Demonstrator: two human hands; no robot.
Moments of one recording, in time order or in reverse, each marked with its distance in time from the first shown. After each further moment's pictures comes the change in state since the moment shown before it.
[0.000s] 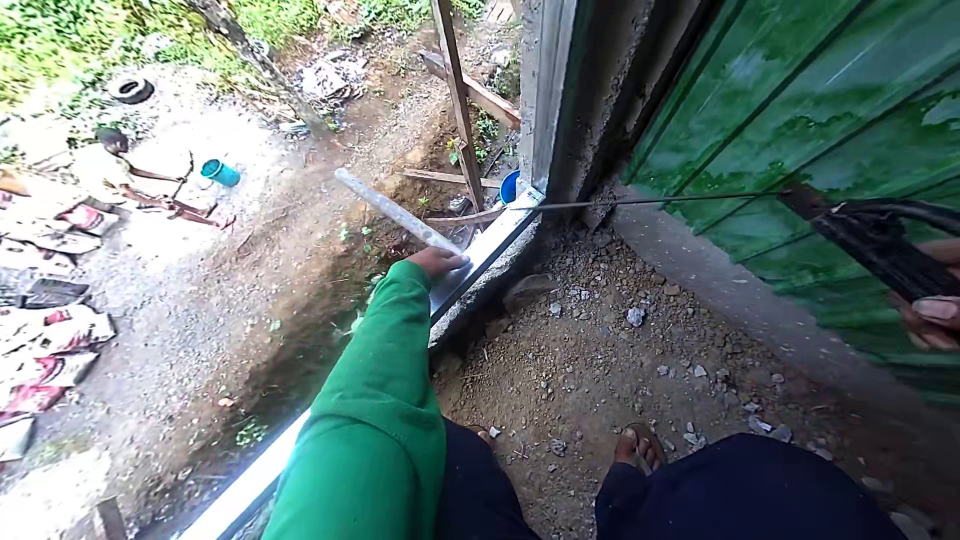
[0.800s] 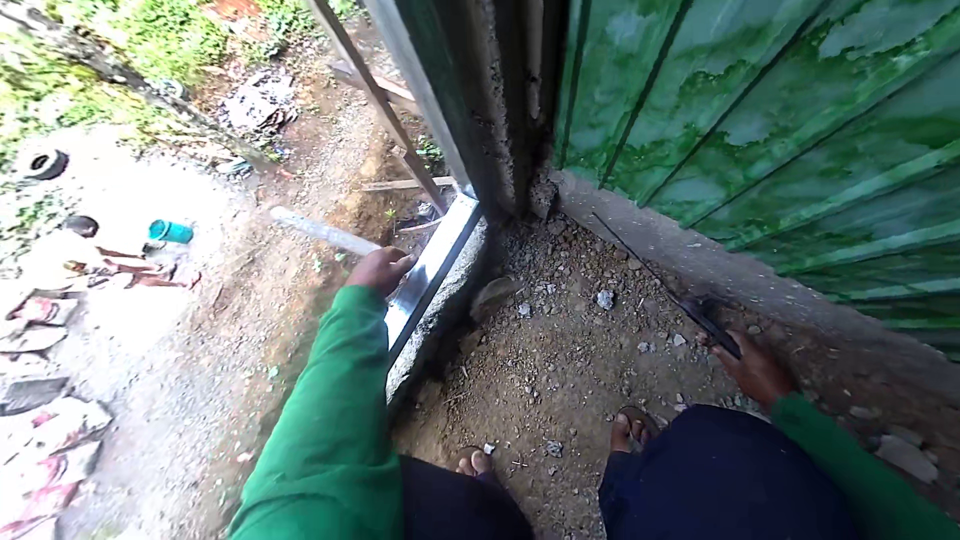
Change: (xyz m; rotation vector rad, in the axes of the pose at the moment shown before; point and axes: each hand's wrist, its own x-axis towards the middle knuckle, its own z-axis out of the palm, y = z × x) left_hand 0.022 0.059 -0.012 0.168 0.201 0.010; right_hand -0.040 0.307 0.056 -0.769 0.257 0.600
